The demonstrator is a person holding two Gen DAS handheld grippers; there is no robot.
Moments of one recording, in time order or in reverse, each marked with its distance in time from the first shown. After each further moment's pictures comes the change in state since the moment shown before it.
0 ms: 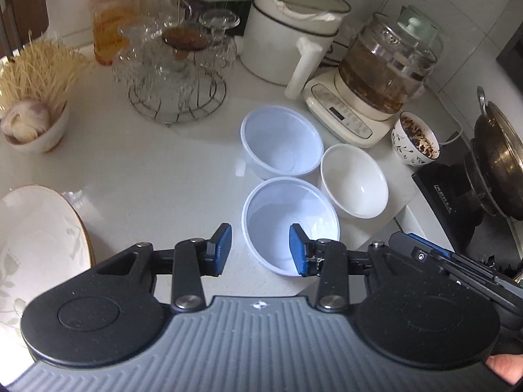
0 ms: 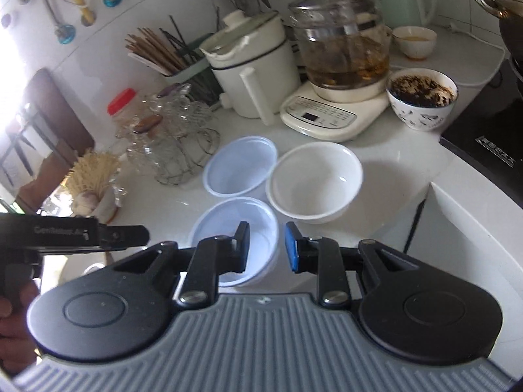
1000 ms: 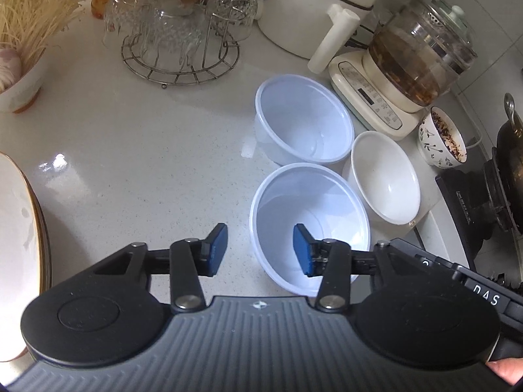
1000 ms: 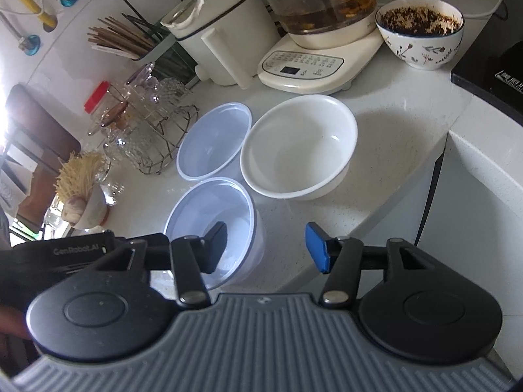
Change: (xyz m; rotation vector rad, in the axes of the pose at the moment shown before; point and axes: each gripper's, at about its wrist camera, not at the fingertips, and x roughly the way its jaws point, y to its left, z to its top) left arm 0.077 0.018 -0.005 -0.094 0.059 -0.019; right arm 0.061 -0.037 -0.005 0.133 0.115 0.088
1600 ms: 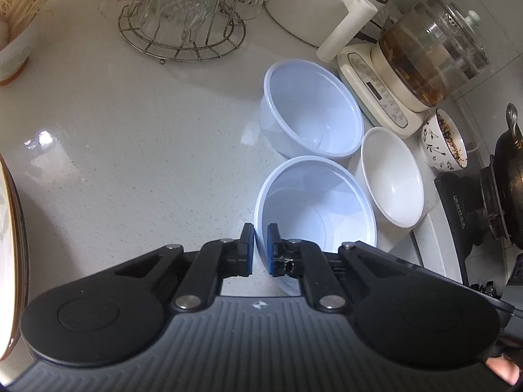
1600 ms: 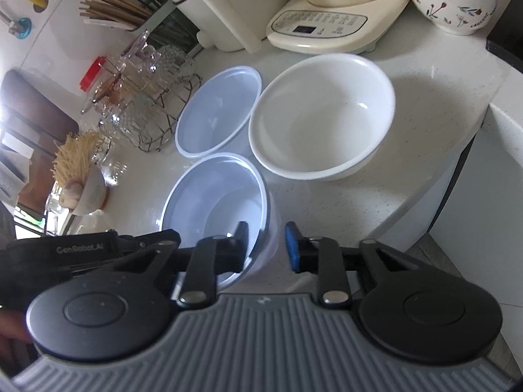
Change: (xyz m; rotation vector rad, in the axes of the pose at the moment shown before) left arm 0.020 0.011 0.002 -0.062 0.047 -0.056; right arm 0.039 0.007 -0.001 0.006 0.113 0.029
